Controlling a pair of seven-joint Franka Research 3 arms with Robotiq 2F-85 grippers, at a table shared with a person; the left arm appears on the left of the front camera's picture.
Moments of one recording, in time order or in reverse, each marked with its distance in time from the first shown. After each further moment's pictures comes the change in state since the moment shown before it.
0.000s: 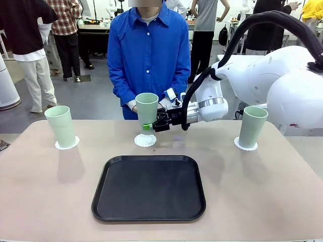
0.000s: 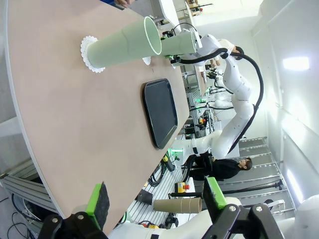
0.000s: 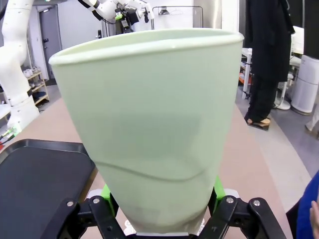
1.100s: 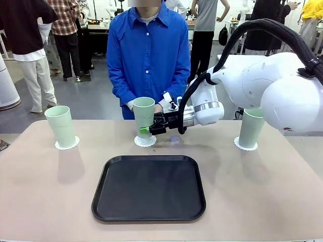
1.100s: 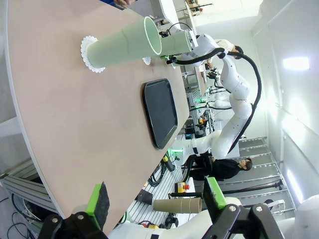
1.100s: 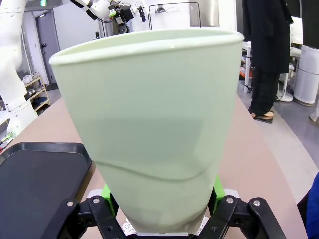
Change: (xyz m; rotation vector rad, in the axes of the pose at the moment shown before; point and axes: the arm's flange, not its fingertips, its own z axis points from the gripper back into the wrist) left arm 0.000 0.000 0.000 0.000 0.000 0.000; right arm -0.012 -0.002 -0.015 0.003 0.002 -0.053
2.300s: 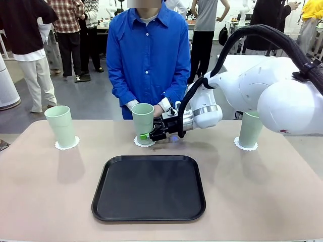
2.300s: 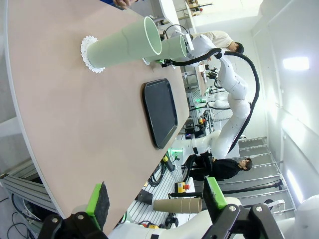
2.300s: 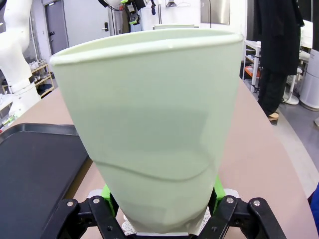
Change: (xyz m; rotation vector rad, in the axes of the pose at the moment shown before) left arm 0.000 0.000 0.000 0.000 0.000 0.000; right arm -0.019 0.001 -0.007 0.039 0.027 0.058
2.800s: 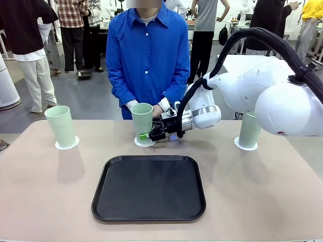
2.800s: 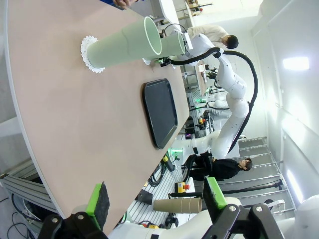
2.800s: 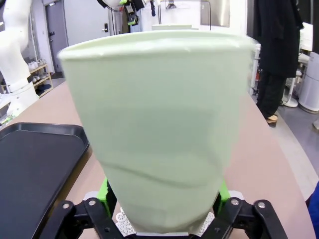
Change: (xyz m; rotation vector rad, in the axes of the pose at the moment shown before) left arm 0.000 0.000 0.000 0.000 0.000 0.000; right arm -0.004 -0.005 -0.003 0.000 -0.009 0.006
